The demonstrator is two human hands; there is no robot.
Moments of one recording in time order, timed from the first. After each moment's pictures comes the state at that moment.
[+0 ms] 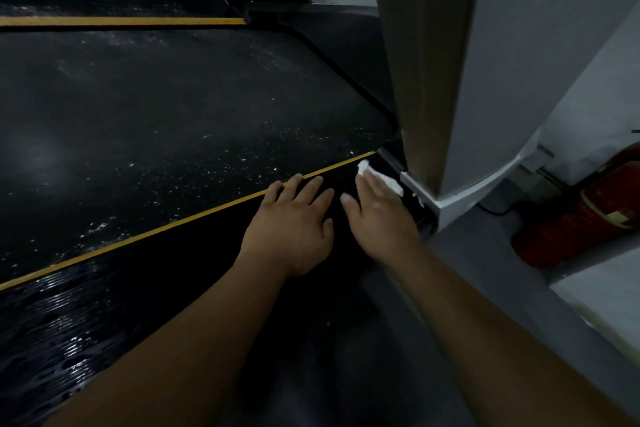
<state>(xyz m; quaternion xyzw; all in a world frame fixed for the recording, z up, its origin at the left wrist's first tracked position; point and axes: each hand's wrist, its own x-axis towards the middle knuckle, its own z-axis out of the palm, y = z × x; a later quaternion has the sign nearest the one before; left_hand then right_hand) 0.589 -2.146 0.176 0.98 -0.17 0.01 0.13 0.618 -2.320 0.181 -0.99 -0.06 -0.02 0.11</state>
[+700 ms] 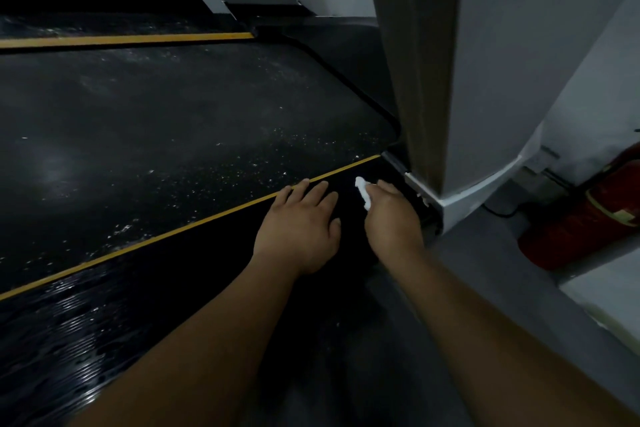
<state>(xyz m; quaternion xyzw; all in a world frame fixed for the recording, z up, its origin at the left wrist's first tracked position) 0.583 -2.146 0.177 0.98 -0.17 0.02 0.14 0.612 -2.315 0.178 -0.99 -0.01 -0.08 0.14</state>
